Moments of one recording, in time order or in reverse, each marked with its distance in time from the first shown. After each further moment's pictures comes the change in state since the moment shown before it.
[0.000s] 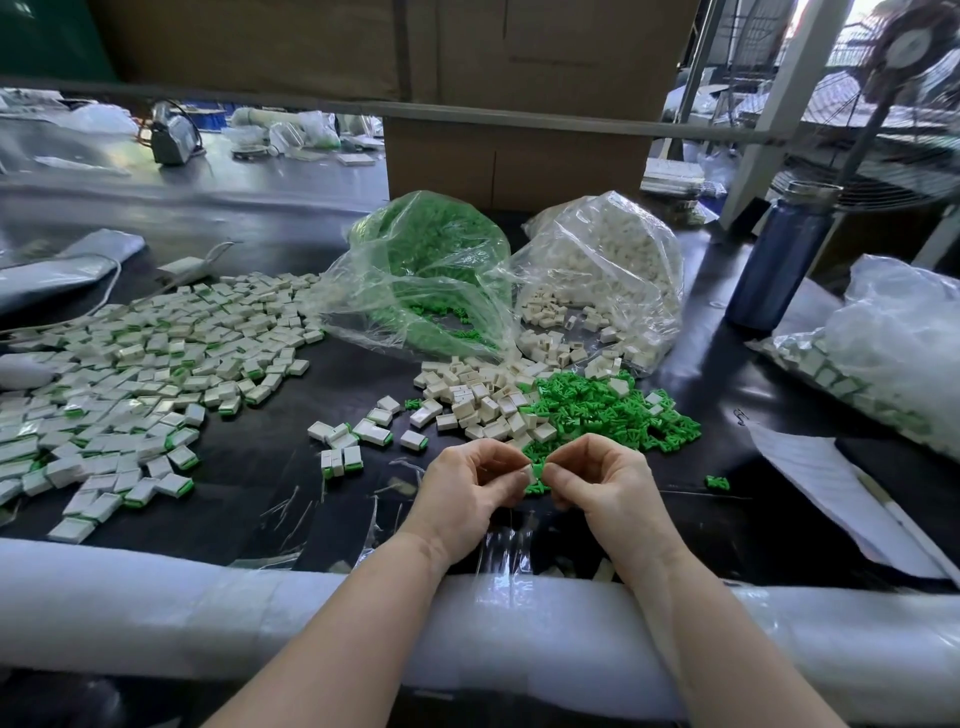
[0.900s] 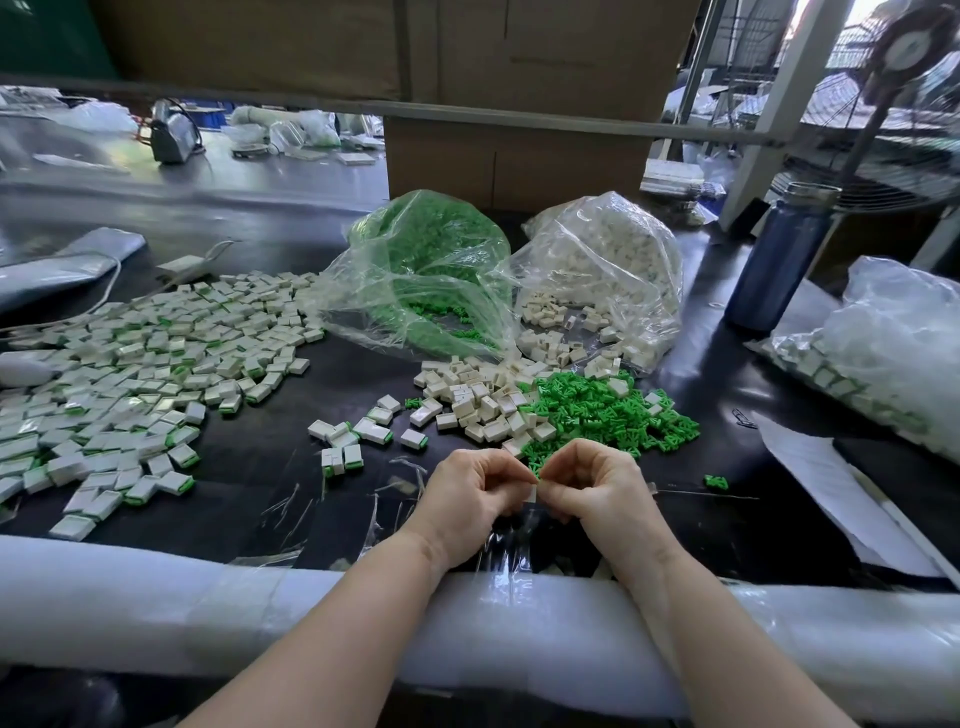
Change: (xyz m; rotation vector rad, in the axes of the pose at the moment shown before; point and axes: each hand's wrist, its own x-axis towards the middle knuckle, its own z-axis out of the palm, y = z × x) left_hand -0.003 0.002 0.000 0.129 -0.073 0.029; right_hand -0.002 -0.002 0.001 -0.033 -0.069 0.032
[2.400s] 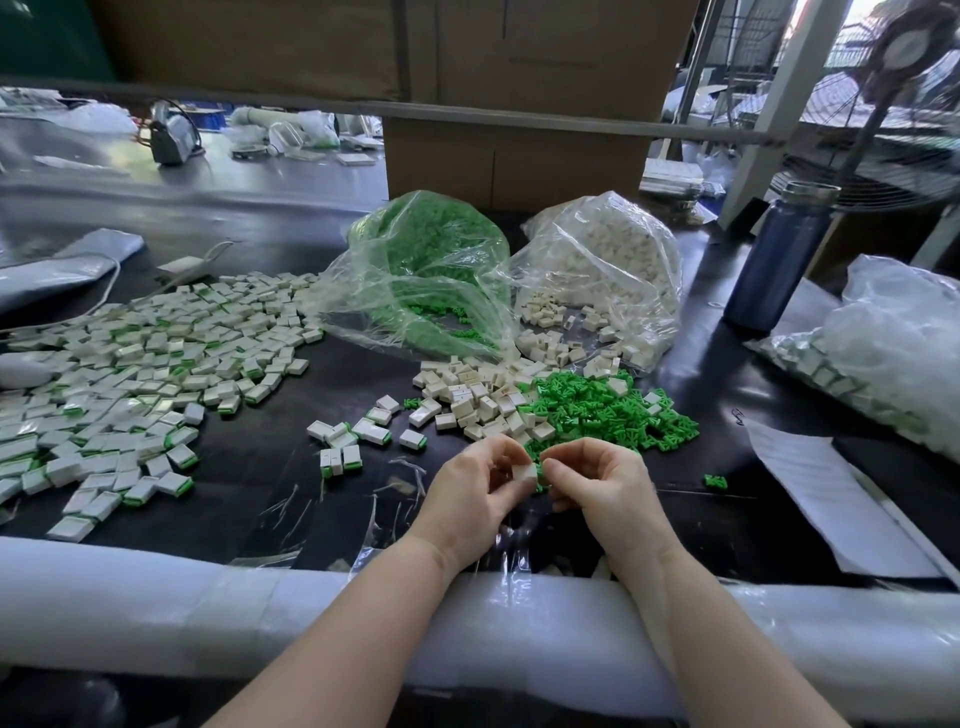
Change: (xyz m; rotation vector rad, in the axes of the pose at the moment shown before) left_hand 0.002 -0.005 0.004 0.196 0.090 0.084; right_hand 0.002 0.003 0.001 0.089 0.098 0.014
